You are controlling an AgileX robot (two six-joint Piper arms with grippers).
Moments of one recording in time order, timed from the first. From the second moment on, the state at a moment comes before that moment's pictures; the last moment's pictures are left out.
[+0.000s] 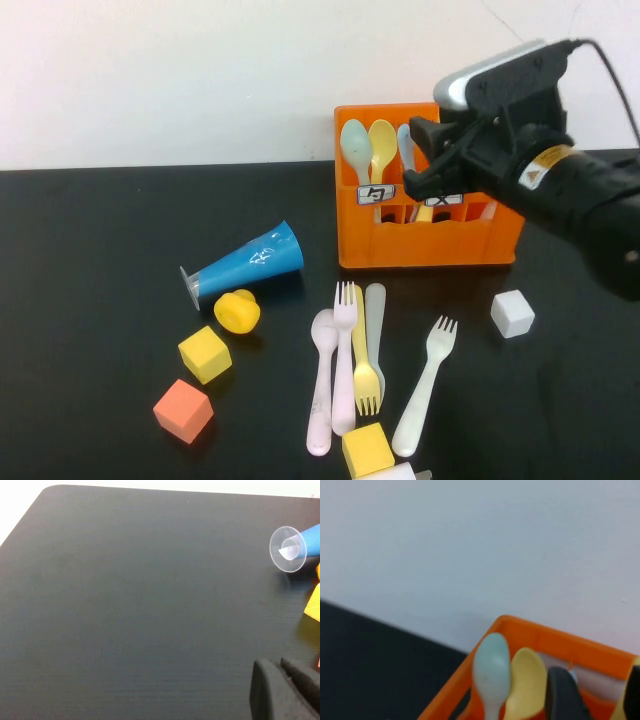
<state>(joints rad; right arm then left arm) 0.52 1.68 -1.04 0.16 -0.34 -0.22 0.00 -0.01 0.02 -0.11 0.38 -0.04</state>
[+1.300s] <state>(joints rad) 0.76 1.94 -1.53 0.12 0.94 0.12 0.00 -0.01 0.02 -0.11 0.38 -0.04</state>
